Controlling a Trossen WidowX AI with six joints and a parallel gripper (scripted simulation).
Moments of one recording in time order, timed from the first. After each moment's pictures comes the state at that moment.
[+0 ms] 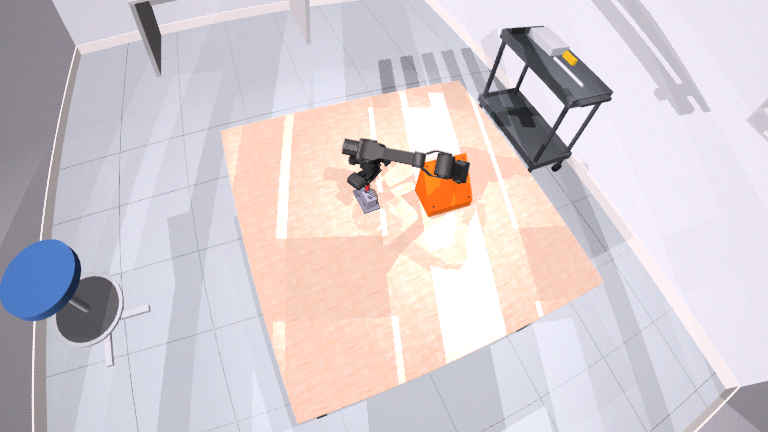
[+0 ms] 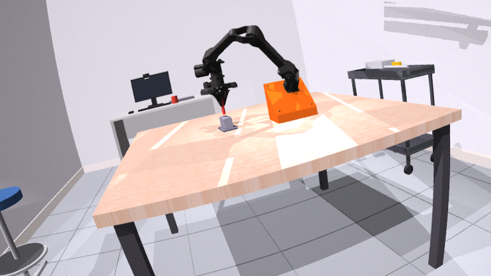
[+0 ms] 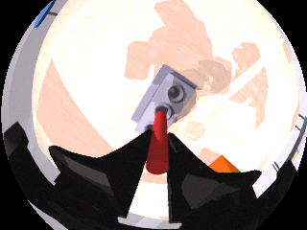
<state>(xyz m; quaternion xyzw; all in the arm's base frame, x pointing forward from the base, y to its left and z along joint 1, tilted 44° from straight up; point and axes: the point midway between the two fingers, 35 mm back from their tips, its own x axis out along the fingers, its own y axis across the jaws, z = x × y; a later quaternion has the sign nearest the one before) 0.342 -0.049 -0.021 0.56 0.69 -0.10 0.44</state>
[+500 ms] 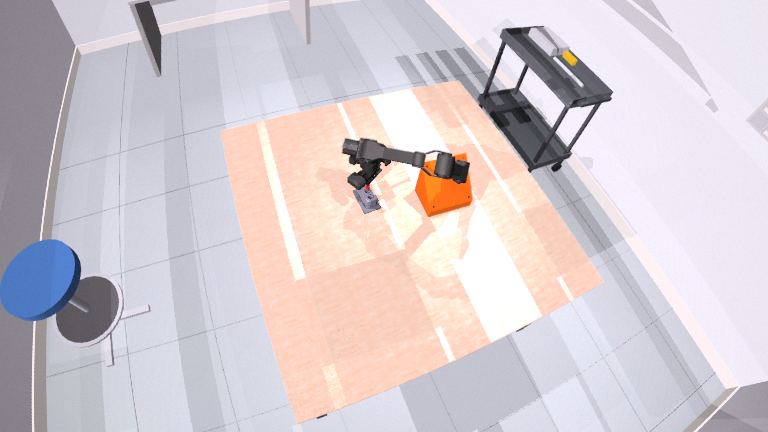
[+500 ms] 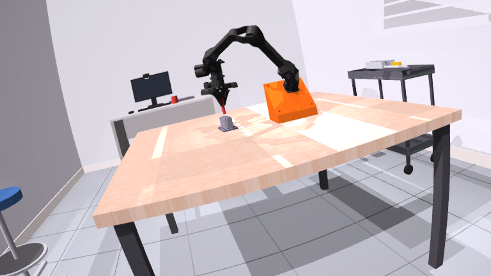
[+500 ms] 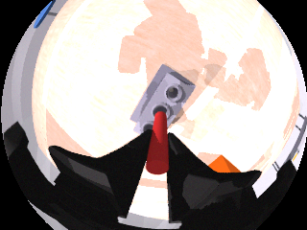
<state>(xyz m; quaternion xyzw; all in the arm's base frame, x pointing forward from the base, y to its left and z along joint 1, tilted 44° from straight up) 0.340 -0.050 -0.022 0.57 0.69 -0.10 0.44</state>
